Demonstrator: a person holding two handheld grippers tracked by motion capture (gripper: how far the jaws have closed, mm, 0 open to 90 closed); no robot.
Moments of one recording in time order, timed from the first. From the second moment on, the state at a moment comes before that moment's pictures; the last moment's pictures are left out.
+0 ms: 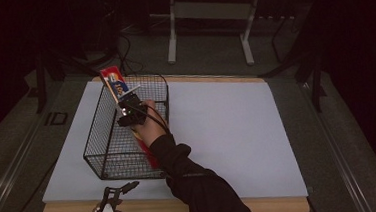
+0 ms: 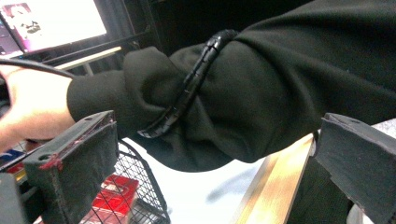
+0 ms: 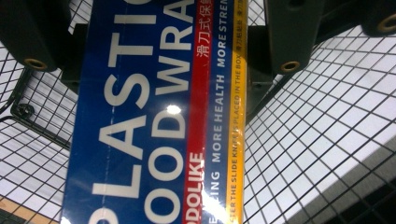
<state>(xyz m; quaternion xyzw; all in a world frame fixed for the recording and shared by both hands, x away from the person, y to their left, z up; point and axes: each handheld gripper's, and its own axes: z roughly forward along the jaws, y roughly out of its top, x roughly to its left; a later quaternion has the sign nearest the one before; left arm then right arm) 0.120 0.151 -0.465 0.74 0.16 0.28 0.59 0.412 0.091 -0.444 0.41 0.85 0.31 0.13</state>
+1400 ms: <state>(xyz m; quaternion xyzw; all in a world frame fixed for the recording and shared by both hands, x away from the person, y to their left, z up) 0.121 0.148 -0.467 0.75 0.16 0.27 0.59 0.412 0.066 -0.418 0.35 0.87 0.34 0.10</state>
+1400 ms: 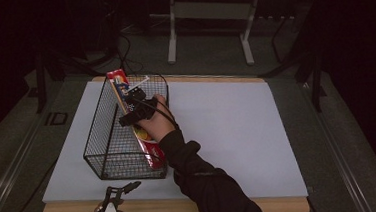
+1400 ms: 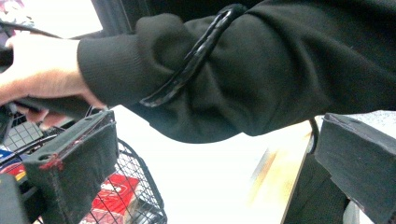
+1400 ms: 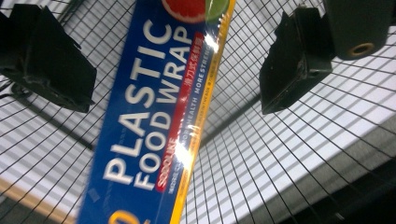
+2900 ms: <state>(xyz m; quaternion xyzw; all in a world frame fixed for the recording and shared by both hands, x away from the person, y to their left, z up) 0.124 0.142 -0.471 0.76 0.16 0.26 0.58 0.347 -0.097 -0.413 0.33 0.85 0.40 0.11</state>
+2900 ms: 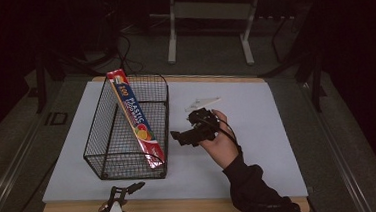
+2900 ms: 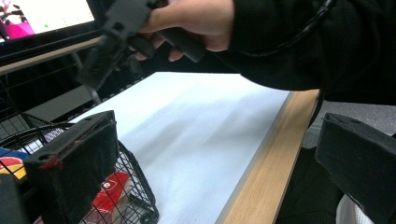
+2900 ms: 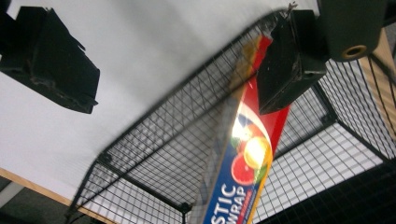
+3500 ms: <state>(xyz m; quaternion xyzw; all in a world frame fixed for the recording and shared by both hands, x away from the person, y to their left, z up) 0.124 0.139 -0.472 0.76 0.16 0.26 0.57 0.322 -0.159 -0.442 0.33 0.84 0.41 0.12</state>
